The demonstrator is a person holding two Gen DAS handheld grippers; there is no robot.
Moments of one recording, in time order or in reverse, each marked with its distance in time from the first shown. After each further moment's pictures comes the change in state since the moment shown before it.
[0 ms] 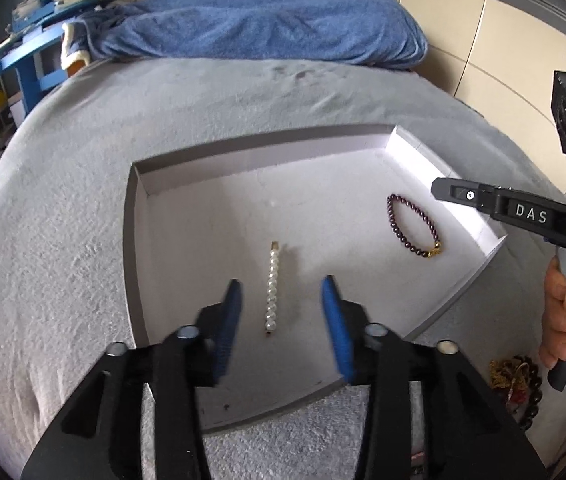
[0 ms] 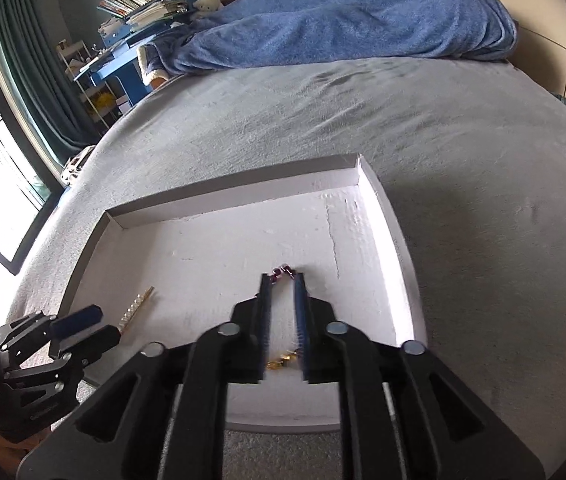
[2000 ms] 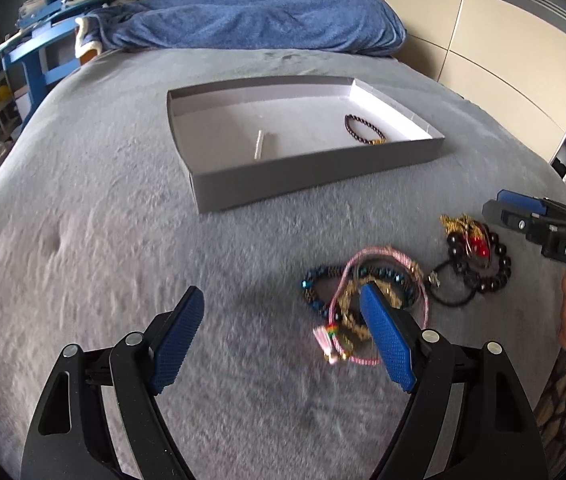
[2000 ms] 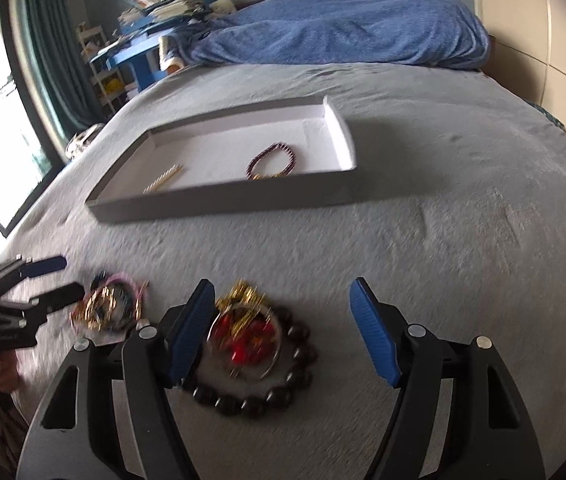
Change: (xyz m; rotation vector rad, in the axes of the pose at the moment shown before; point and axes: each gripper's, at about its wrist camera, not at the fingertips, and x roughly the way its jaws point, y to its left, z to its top) left arm -0.075 -0.010 -0.112 0.022 0.024 -0.018; right arm -0.104 0.006 -0.141 -0.094 -0.024 -0.059
